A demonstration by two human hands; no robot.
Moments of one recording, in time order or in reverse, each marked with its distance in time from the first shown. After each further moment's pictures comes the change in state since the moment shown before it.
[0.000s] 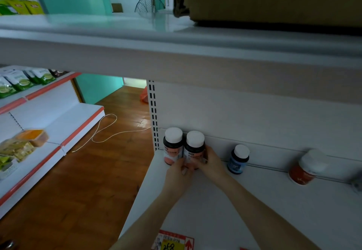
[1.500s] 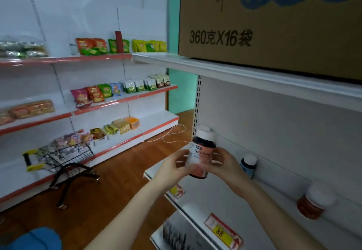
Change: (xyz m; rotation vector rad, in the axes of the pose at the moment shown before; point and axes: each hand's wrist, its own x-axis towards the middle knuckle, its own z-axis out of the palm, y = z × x) left_hand -0.194 0.122 -0.001 -0.117 0.395 -0.060; right_hand -0.135 -0.059 -0.108 0.129 -0.607 -0.280
